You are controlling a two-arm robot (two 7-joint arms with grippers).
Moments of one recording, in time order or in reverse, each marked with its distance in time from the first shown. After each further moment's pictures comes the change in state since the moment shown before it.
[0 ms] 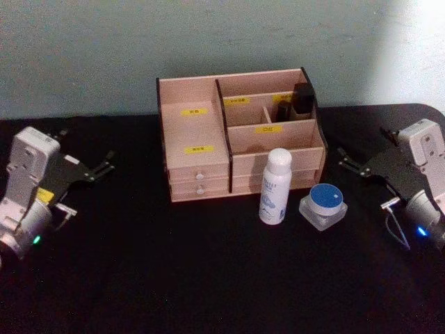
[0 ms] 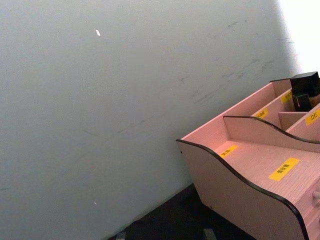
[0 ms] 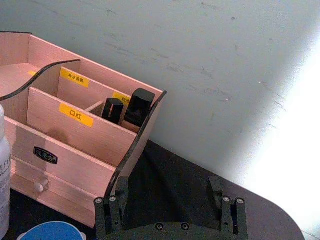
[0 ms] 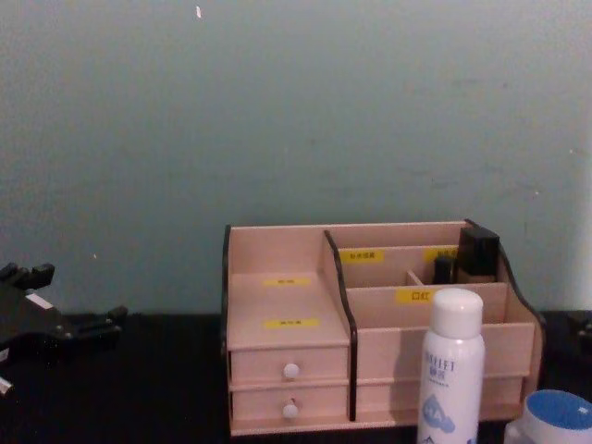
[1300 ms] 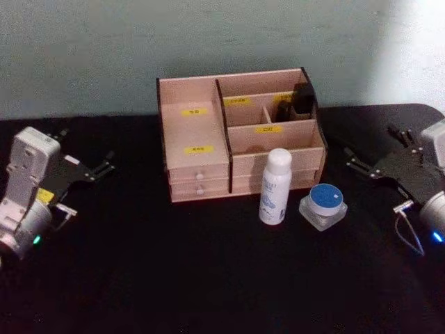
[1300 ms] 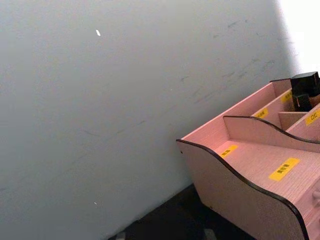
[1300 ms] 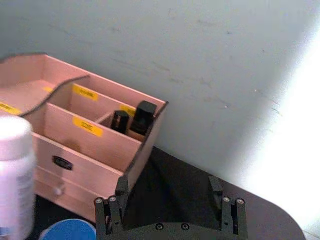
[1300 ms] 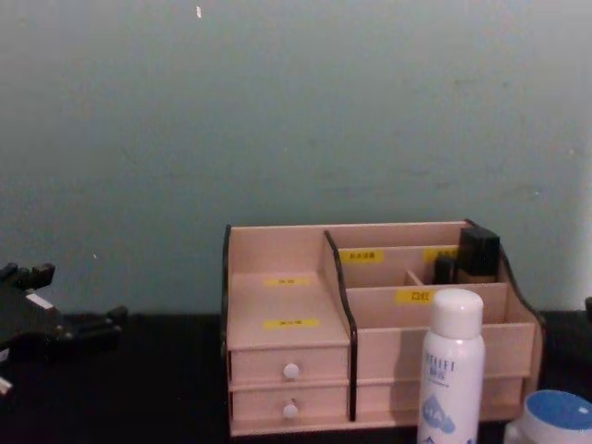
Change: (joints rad) left arm 0.000 0.000 0.000 0.000 0.000 0.000 0.000; right arm -0.094 0.041 0.075 -0.123 0.050 0.014 0.044
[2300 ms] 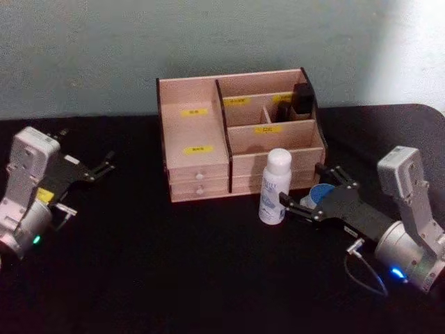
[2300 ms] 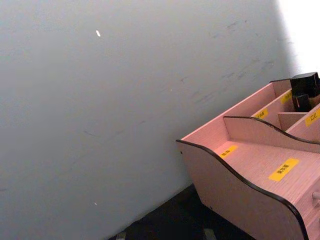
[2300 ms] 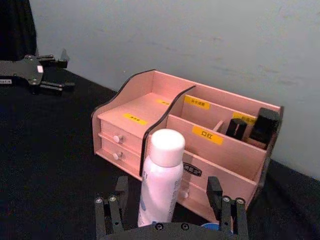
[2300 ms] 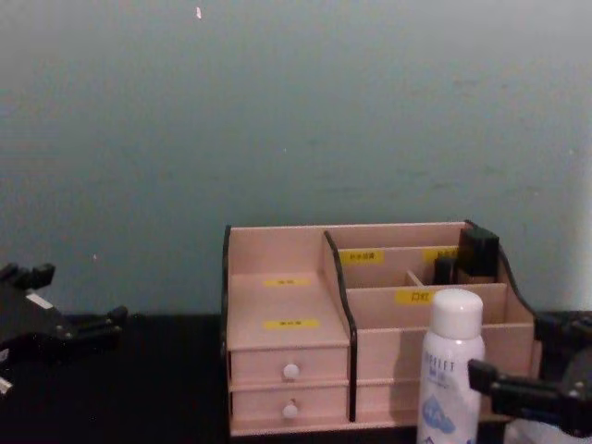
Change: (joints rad) left arm 0.000 0.000 0.000 0.000 0.000 0.000 0.000; right arm -0.079 -0.052 -0.031 -0.122 0.076 0.060 0.233
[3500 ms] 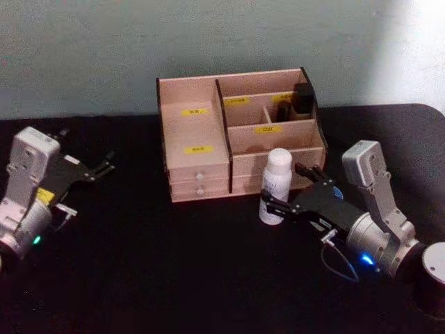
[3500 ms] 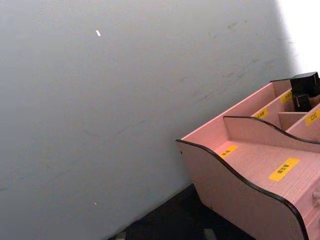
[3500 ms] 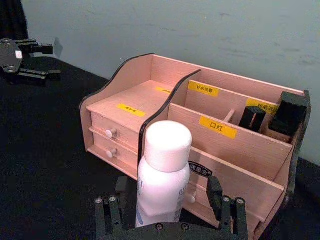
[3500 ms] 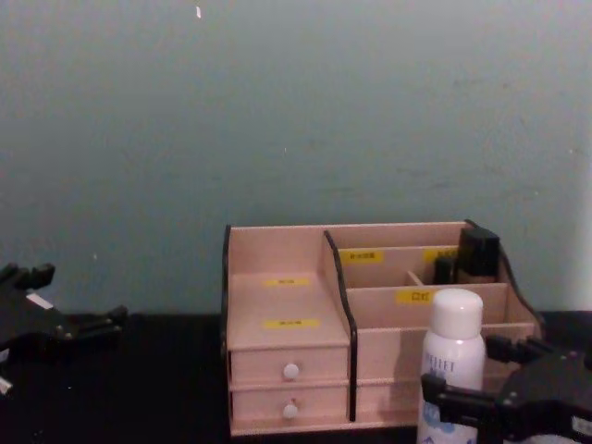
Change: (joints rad) left arm 0.000 0.000 0.000 0.000 0.000 0.000 0.000; right arm 0.109 -0.159 0.004 0.187 -0.091 0.029 0.069
